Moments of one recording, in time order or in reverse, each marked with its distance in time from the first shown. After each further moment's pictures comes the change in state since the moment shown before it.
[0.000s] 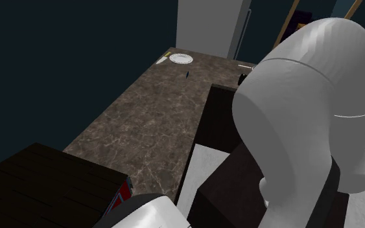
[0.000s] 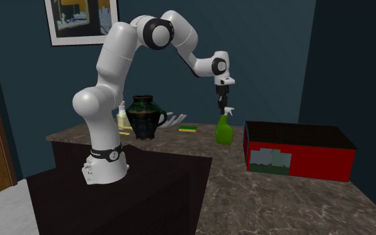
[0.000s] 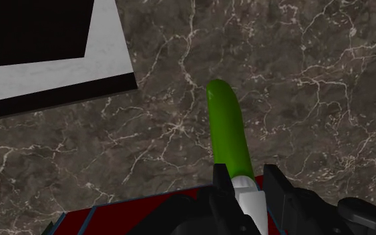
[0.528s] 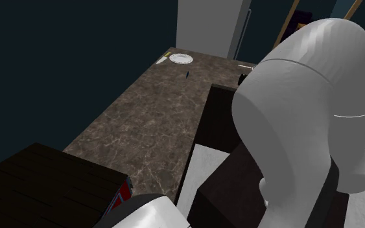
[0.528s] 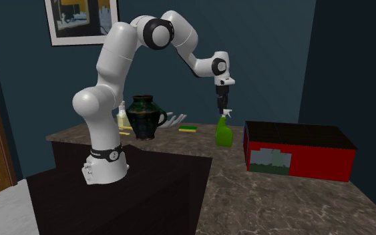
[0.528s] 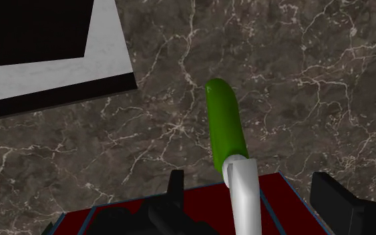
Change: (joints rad) arm 0.000 0.001 -0.001 -0.001 -0.002 0.003 0.001
